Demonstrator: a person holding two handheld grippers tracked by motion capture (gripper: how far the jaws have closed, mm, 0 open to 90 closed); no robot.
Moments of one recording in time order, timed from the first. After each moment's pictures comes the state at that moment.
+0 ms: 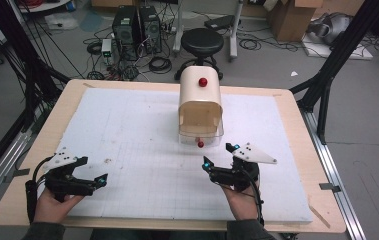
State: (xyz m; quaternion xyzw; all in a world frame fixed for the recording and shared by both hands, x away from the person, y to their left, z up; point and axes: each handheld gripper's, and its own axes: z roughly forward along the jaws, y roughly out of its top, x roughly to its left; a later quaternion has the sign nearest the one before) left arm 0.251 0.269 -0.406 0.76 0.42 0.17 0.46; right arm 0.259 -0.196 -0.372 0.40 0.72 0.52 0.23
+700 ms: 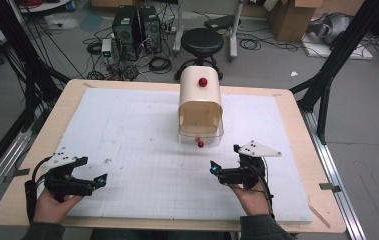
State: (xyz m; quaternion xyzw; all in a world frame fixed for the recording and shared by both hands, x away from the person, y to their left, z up) left arm 0.250 0.270 -0.404 0.76 0.42 0.16 0.47; right arm 0.274 -0.220 -0.383 0.40 0.75 0.49 0.19
